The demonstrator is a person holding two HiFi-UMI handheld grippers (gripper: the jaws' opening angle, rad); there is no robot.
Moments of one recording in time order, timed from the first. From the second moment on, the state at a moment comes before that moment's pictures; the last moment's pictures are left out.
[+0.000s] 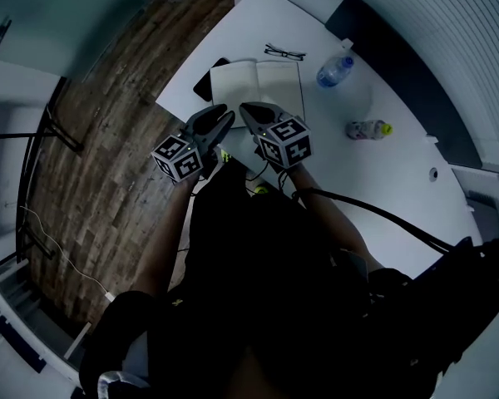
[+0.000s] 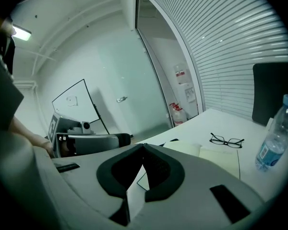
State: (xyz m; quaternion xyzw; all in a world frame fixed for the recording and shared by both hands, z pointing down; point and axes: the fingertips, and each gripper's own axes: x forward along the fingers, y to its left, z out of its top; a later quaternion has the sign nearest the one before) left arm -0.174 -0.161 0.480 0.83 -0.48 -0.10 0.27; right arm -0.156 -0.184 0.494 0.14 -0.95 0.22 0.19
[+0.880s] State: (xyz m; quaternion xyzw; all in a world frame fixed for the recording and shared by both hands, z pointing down) left arm -0.077 -0.096 0.427 0.84 -0.51 -0.09 0.19; right arm -0.069 -0.125 0.433 0.13 -0.97 0.17 0.12
